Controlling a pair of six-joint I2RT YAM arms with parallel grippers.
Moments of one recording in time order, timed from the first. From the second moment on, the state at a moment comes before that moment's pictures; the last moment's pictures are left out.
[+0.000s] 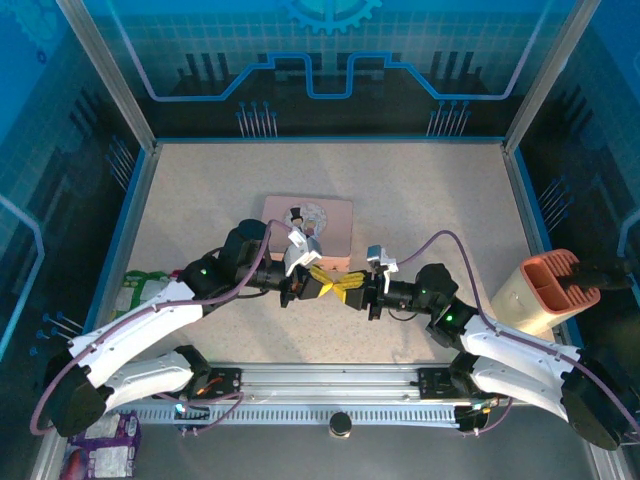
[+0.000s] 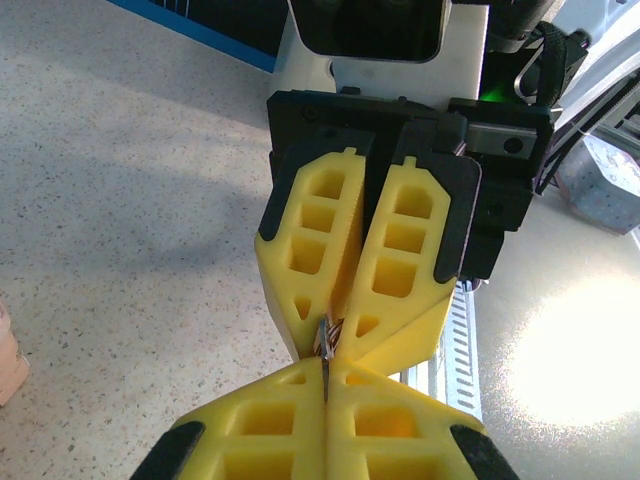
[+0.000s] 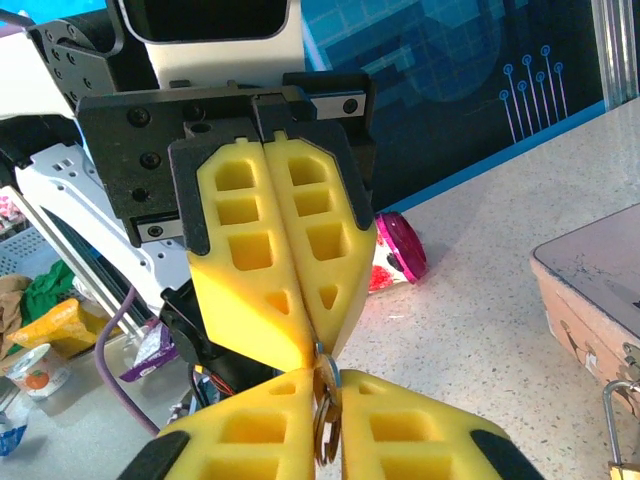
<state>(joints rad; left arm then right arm) -0.70 1.05 0.80 -0.25 0.71 -0.04 0.77 0.92 0.31 0.61 -0.58 0.41</state>
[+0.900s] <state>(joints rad) -0.70 1.04 0.80 -0.25 0.70 -0.05 0.77 0.92 0.31 0.65 -0.57 0.44</state>
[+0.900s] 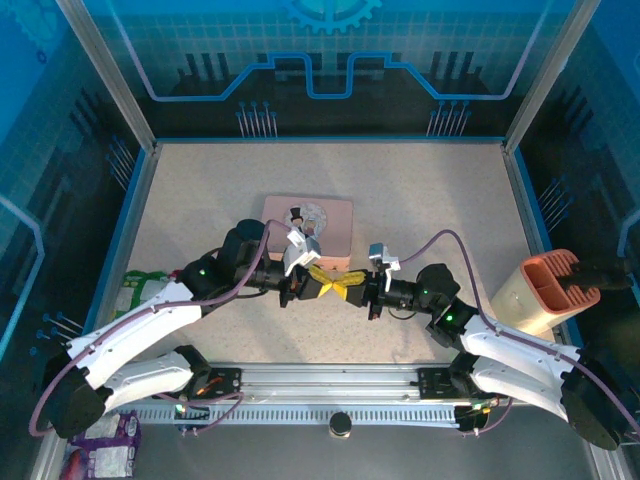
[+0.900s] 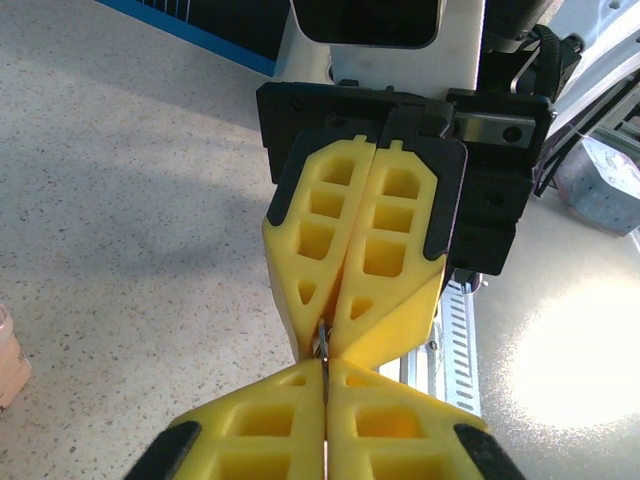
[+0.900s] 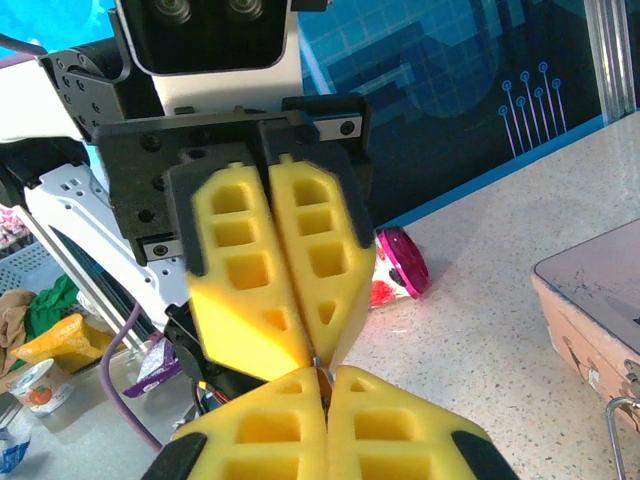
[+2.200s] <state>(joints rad) -0.85 1.57 0.41 0.49 -0.32 -0.92 0.84 0.85 0.16 0.61 -0.18 0.60</state>
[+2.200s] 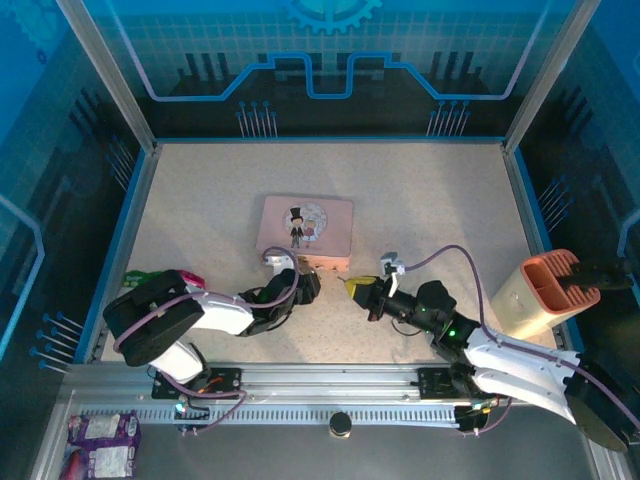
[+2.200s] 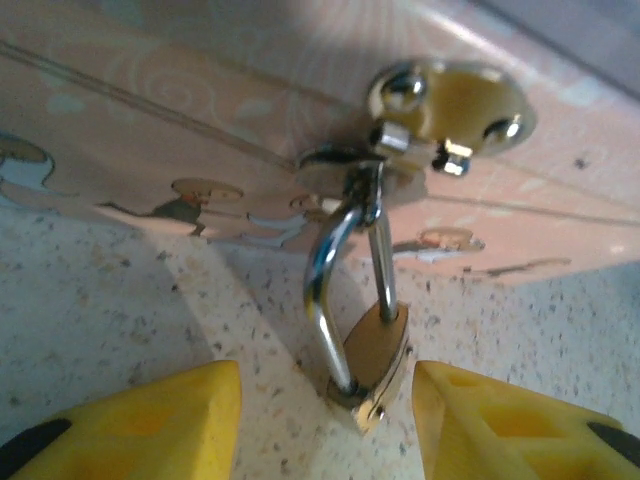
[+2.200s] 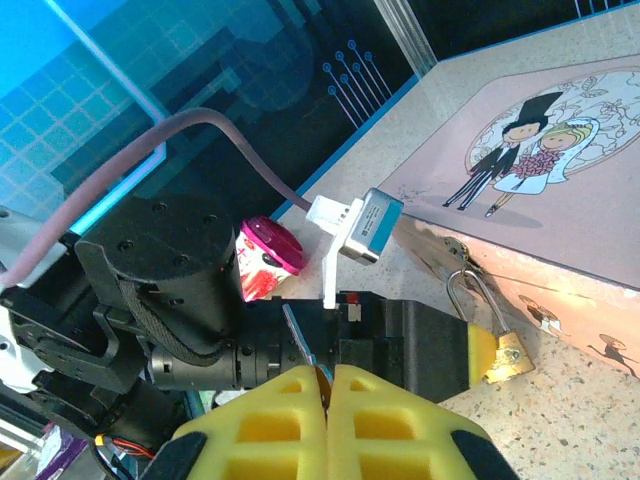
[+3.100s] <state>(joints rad) -0.82 1.57 0.41 0.60 -0.26 -0.95 0.84 0.89 0.15 0.39 -0.10 0.87</state>
